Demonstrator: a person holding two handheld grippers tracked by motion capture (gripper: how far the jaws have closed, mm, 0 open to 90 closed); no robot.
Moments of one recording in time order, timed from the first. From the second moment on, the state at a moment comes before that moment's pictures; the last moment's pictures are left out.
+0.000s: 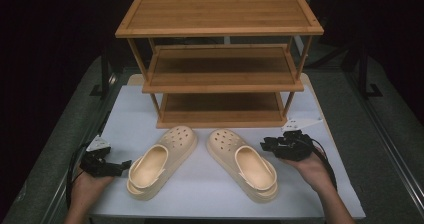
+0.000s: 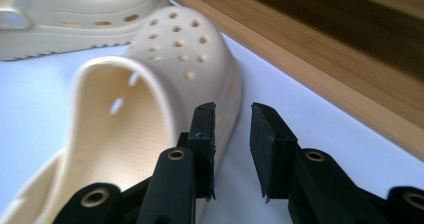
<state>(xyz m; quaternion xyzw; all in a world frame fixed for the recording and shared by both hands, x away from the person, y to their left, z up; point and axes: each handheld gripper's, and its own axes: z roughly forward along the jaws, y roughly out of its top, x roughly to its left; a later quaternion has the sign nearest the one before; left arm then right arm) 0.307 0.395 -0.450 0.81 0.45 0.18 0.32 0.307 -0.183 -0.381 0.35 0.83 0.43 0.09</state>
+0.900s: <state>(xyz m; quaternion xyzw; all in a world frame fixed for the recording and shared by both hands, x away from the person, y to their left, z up) 0.307 0.395 -0.450 0.81 0.45 0.18 0.32 0.323 -0.135 -0.392 0.33 0.84 0.41 0.13</state>
